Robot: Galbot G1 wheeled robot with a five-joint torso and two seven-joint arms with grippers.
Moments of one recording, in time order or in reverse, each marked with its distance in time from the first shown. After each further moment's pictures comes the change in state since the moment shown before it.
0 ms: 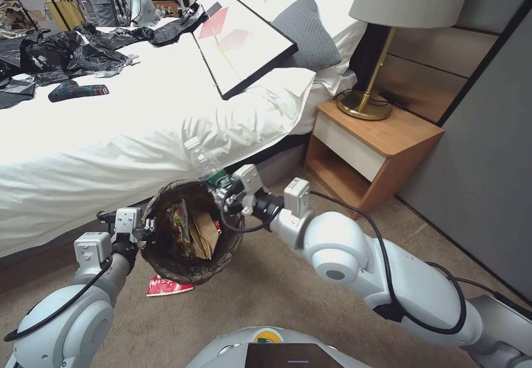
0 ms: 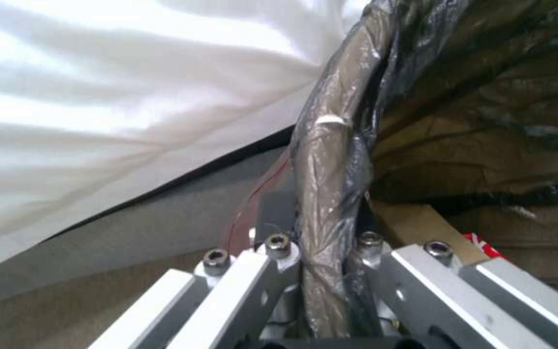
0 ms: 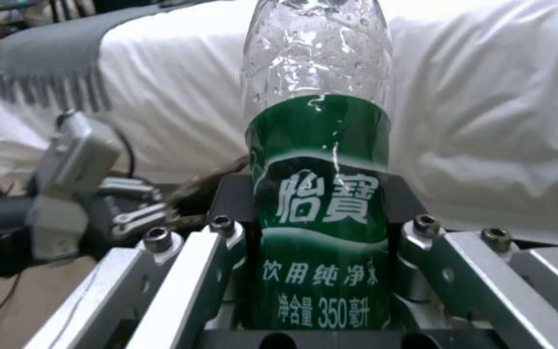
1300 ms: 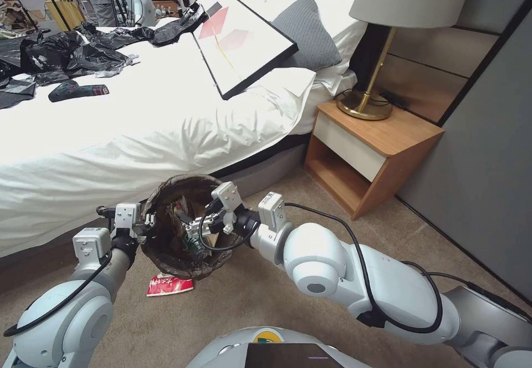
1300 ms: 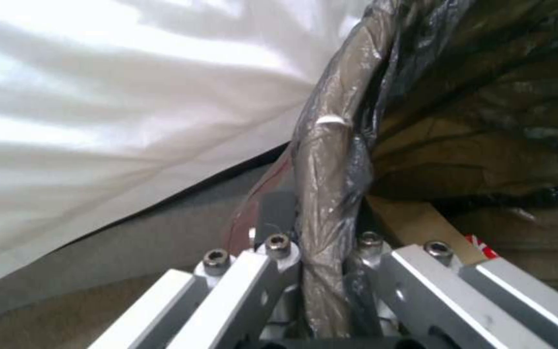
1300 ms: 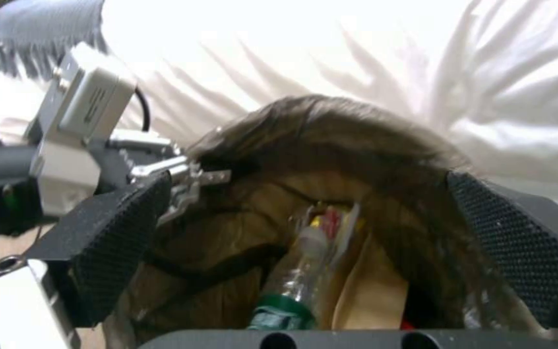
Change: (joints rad) left arm -0.022 0.007 -0.005 0.000 -0.010 -0.001 0.004; right arm 0.018 0.049 -0.069 -0.028 0.013 -0.025 0.064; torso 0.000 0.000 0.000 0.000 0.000
